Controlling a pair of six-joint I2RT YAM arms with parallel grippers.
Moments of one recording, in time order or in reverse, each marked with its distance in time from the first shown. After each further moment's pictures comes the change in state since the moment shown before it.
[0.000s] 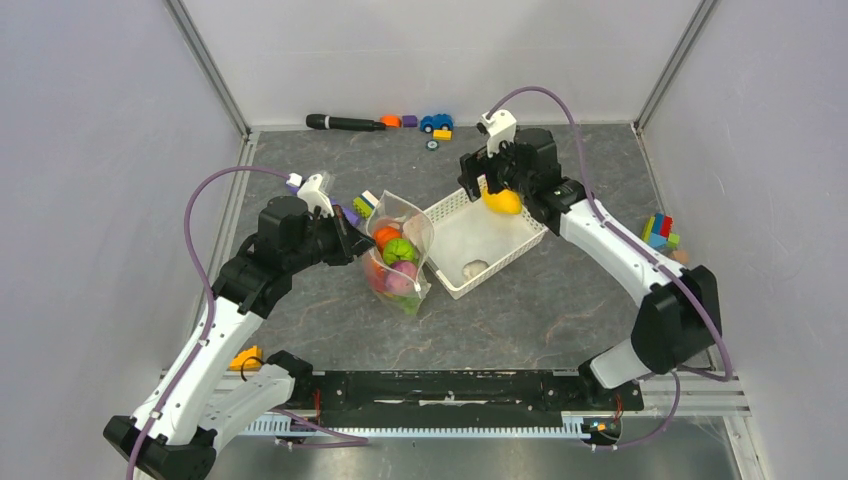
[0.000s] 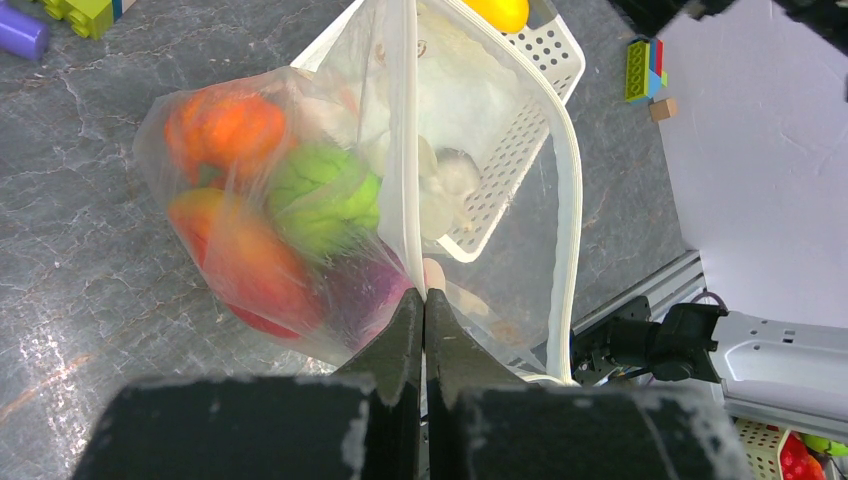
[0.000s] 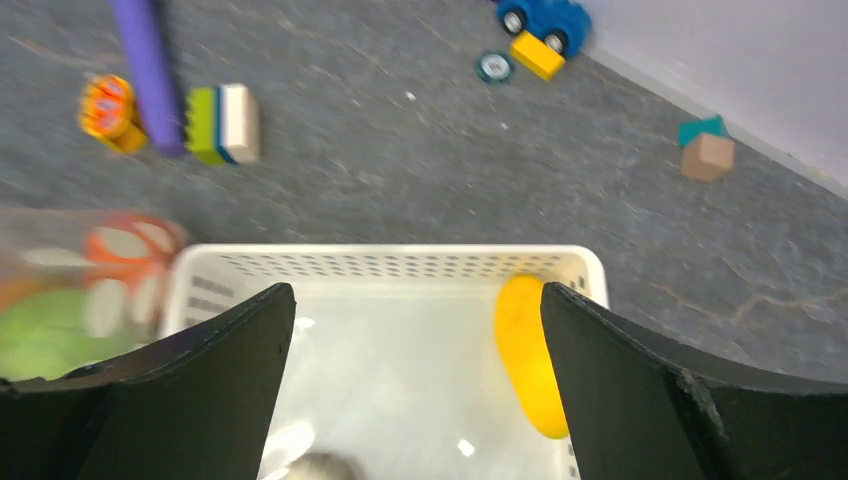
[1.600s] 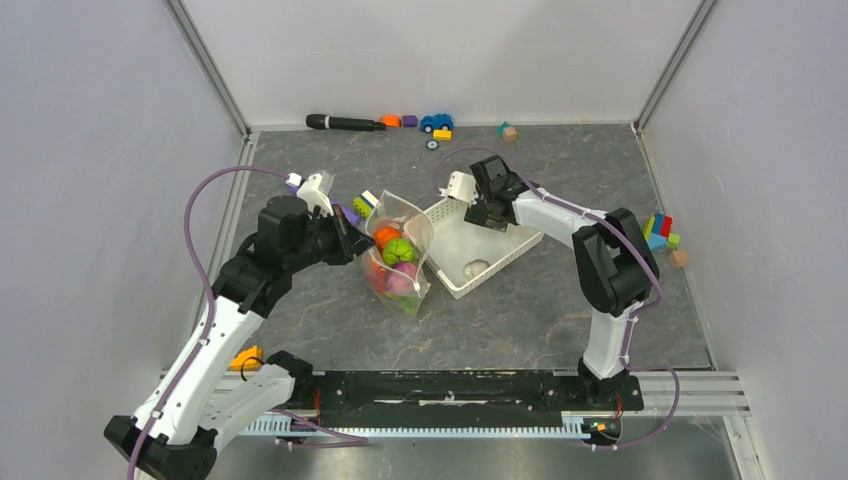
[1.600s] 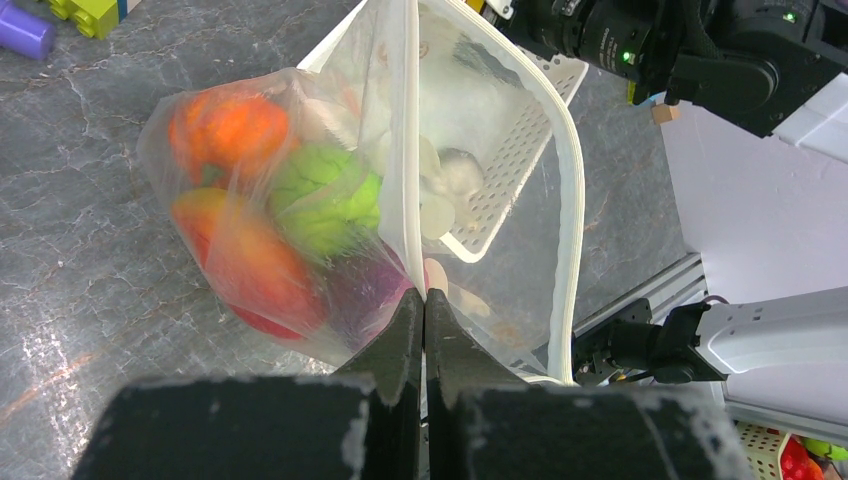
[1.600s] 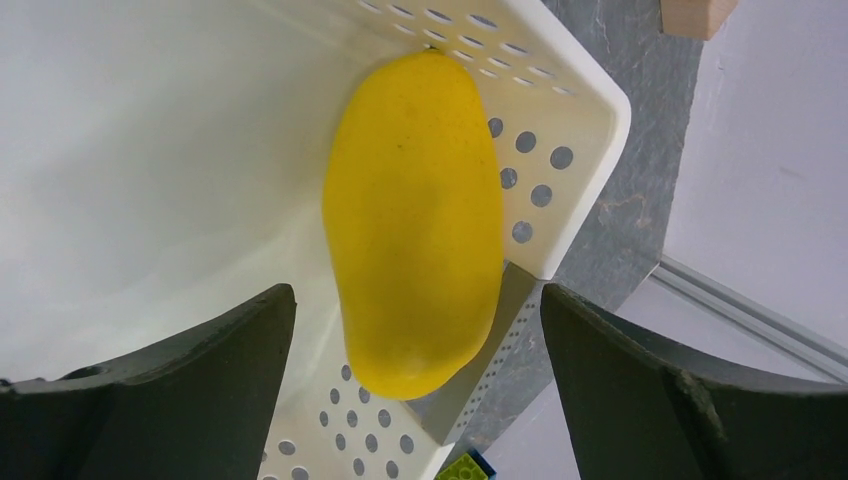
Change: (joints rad) left arm 0.006 0.003 0.000 0.000 0.000 0.000; right arm 0.014 0.430 0.082 -0.227 0.465 -0.819
